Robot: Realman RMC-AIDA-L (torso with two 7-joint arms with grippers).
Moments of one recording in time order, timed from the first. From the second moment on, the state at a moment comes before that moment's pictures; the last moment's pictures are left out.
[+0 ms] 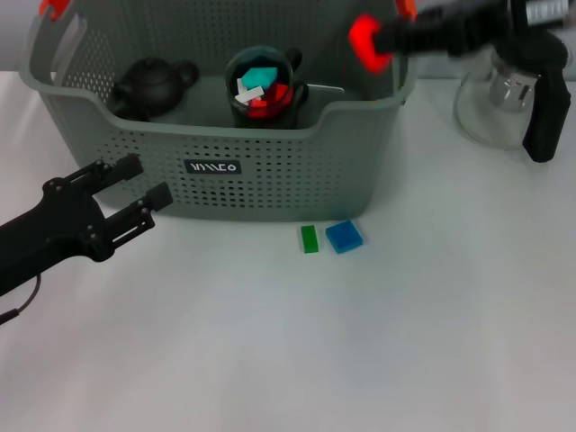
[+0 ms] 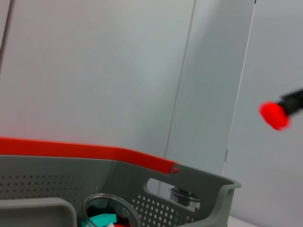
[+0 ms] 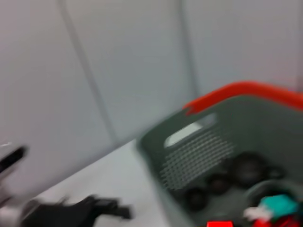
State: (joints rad) left arm -0.39 -2.11 0.17 0.52 2.01 1.74 -1.04; right arm 0.71 2.07 -0.96 -1.53 -2.08 -1.67 2.50
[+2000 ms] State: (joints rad) left arm -0.39 -2.12 0.17 0.52 2.01 1.75 -1.05; right arm 1.41 2.11 -1.41 -0.63 -2.70 -0.94 2.69
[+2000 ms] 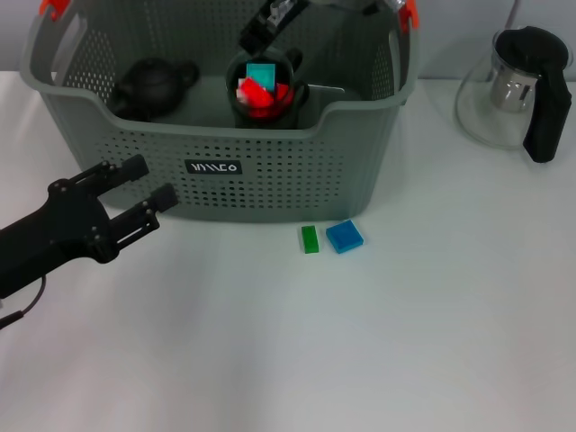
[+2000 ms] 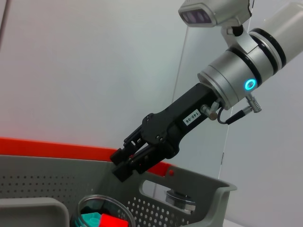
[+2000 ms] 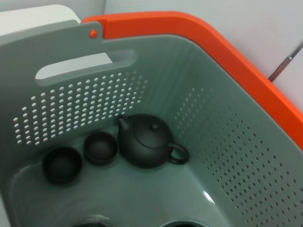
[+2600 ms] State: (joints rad) left arm -0.38 -2.11 0.16 0.52 2.01 1.75 -1.05; right arm 0.90 2.10 -1.33 -1.51 -2.39 -1.19 2.59
